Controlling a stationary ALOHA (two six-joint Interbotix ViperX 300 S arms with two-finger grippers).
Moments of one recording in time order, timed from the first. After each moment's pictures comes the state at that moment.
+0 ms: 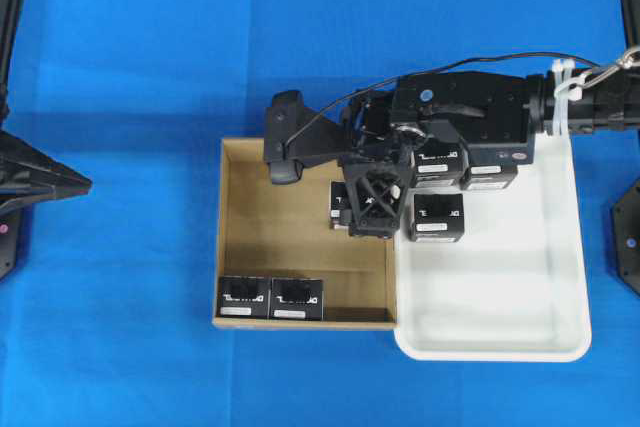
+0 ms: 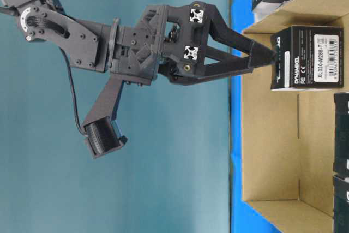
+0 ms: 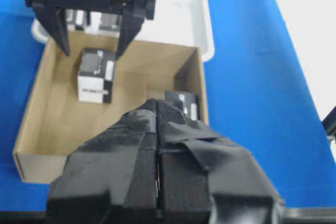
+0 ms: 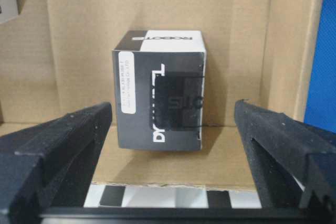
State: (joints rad) left arm -0.05 -1.09 1.01 0.02 0.32 -0.18; right arm -0.14 0.21 0.24 0.11 0.91 -0.21
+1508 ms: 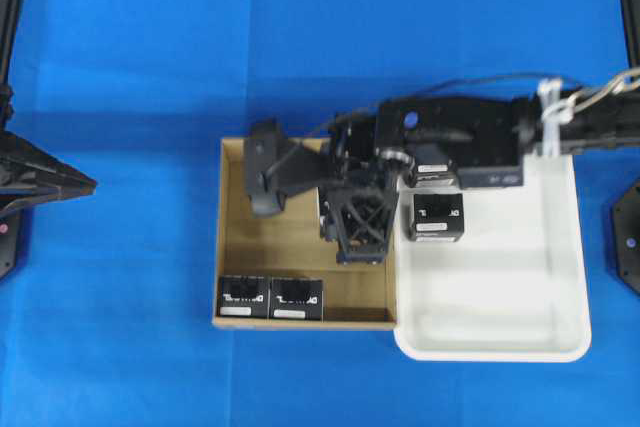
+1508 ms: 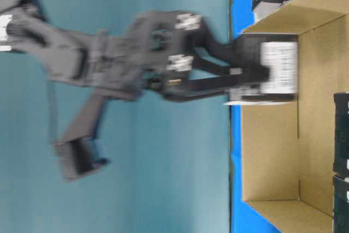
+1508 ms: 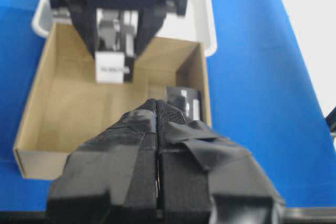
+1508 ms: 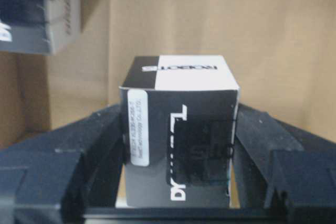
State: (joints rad) left arm -0.05 -1.07 1.01 0.02 0.32 -0.18; right arm -0.08 0.21 0.13 0.13 0.99 -0.21
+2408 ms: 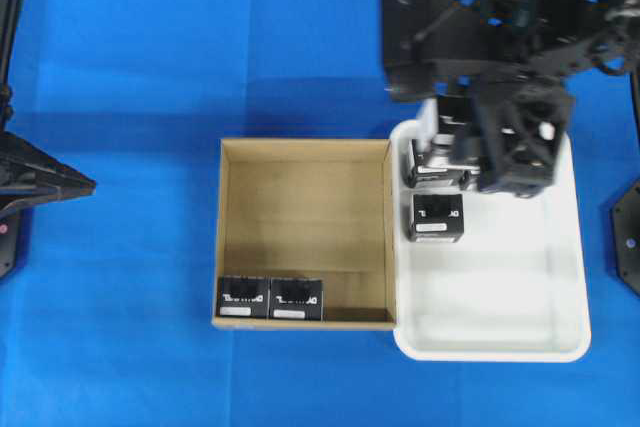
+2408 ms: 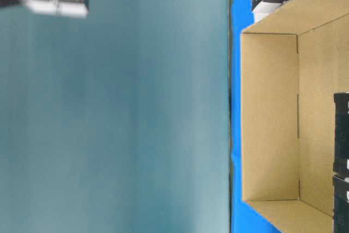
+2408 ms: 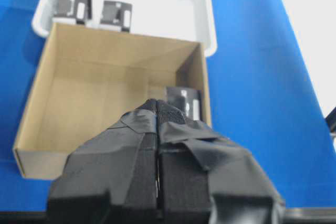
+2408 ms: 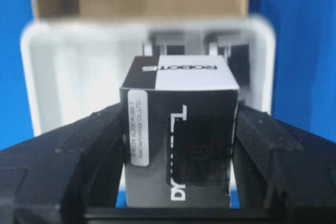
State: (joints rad) left arm -0.04 -1.07 1.01 0.02 0.32 -0.18; right arm -0.15 -0.24 0.11 0.08 1.44 -0.14
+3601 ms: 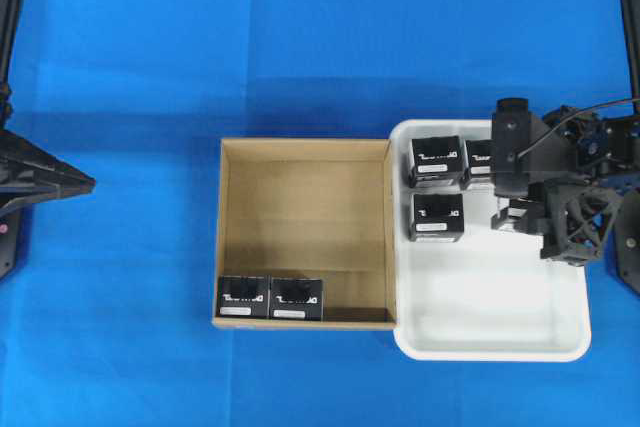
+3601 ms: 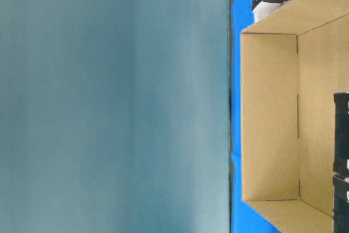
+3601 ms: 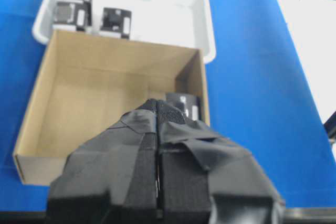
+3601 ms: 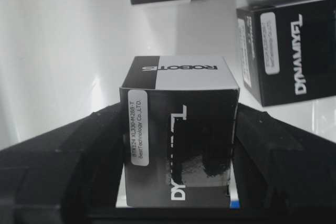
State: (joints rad) left arm -0.04 -1.07 1.01 0.02 0.30 -0.18; right arm -0.12 -0.48 0.91 0.08 0.82 -0.06
